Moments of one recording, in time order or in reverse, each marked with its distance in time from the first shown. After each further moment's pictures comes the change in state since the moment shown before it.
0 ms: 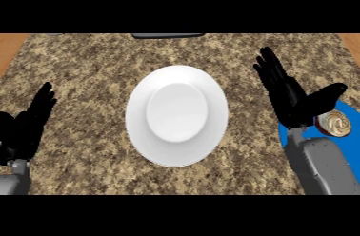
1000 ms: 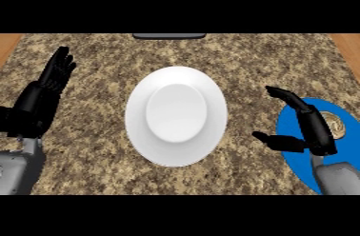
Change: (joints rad) left arm -0.164 -0.045 -0.042 -0.142 0.011 -0.070 -0.058; right arm 0.184 -0.154 0.026 0.088 0.288 -0.008 -0.427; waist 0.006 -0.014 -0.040
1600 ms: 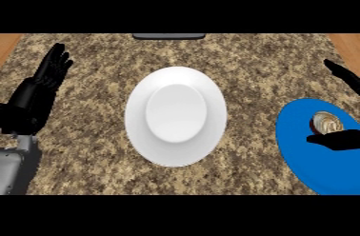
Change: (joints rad) left arm -0.017 0.004 0.033 0.010 0.007 -0.034 0.013; right arm 0.013 -0.334 -0.092 -0.237 0.114 0.109 0.346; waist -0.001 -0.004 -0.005
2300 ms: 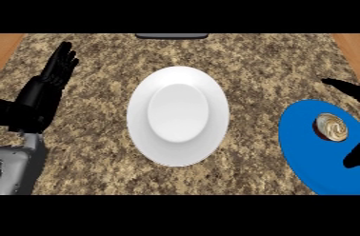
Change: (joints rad) left arm -0.019 -0.030 -0.008 -0.004 -0.023 -0.005 0.014; right arm -0.107 -0.212 0.121 -0.043 0.018 0.450 0.510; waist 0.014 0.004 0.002
